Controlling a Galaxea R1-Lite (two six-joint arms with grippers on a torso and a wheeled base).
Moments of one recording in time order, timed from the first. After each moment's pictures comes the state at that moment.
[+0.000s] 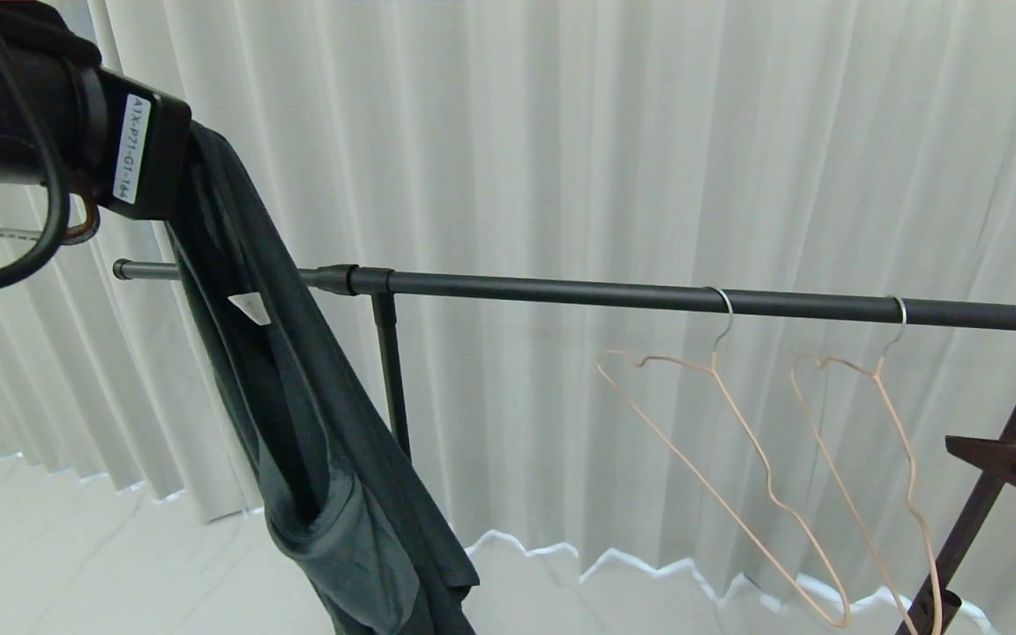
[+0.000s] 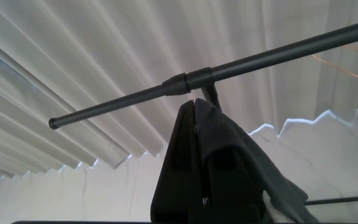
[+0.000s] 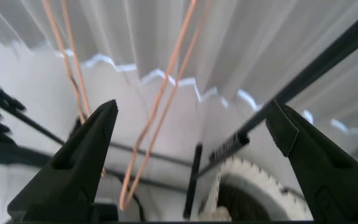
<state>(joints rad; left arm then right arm) -0.53 1.42 -1.68 0.61 0.38 0.28 0.29 1.08 -0.82 0.29 -0.14 0.07</state>
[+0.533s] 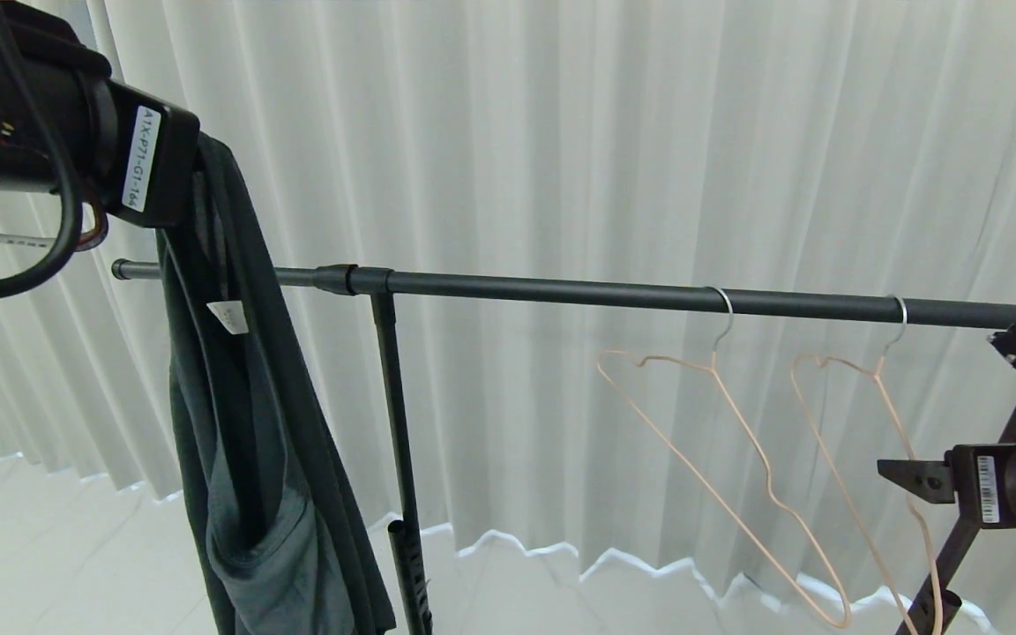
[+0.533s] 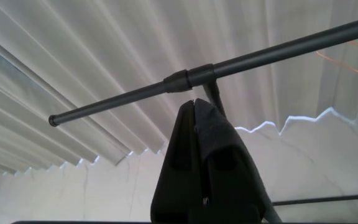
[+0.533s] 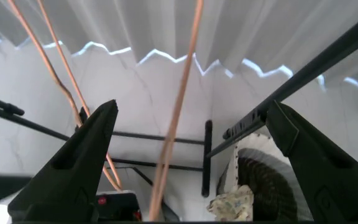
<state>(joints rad) -0.52 1.42 -1.67 0.61 0.38 0.28 0.45 1.24 -0.77 0.24 -0.34 0.32</state>
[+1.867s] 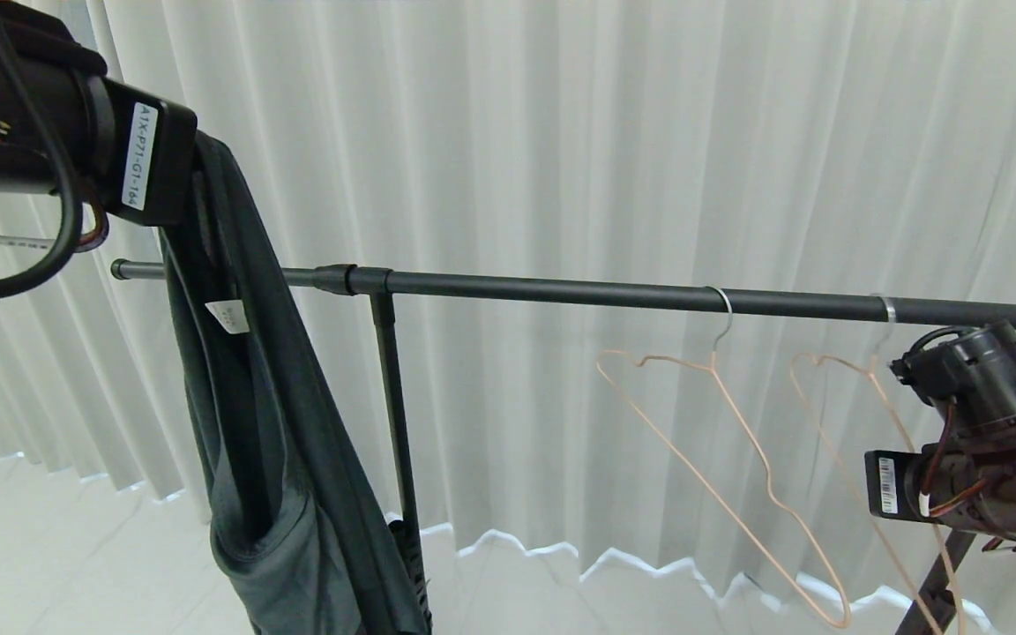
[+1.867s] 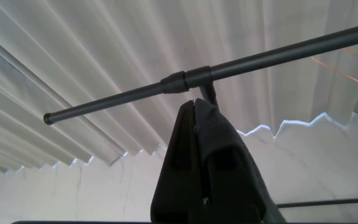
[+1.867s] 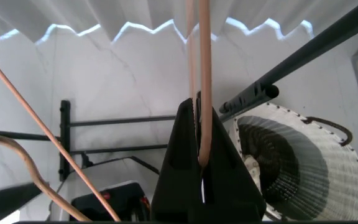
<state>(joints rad) -0.52 1.41 -1.66 0.60 0.38 0.25 0.46 1.50 -0.81 0.23 -0.44 0.51</state>
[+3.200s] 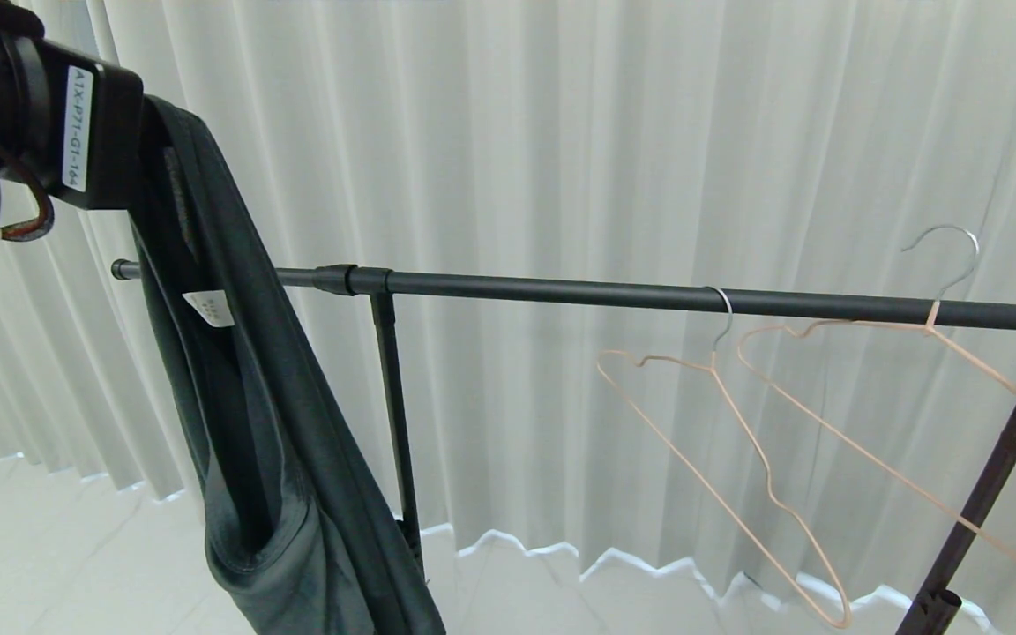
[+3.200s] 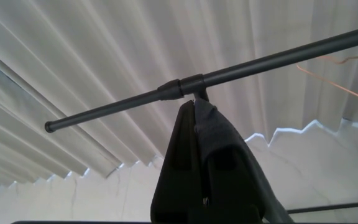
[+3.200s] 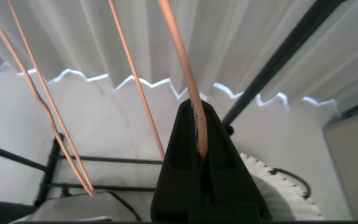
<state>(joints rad) -0.57 1.36 -1.66 0.59 0.38 0.26 0.46 1.11 -0.80 0.28 -0.47 0.25</state>
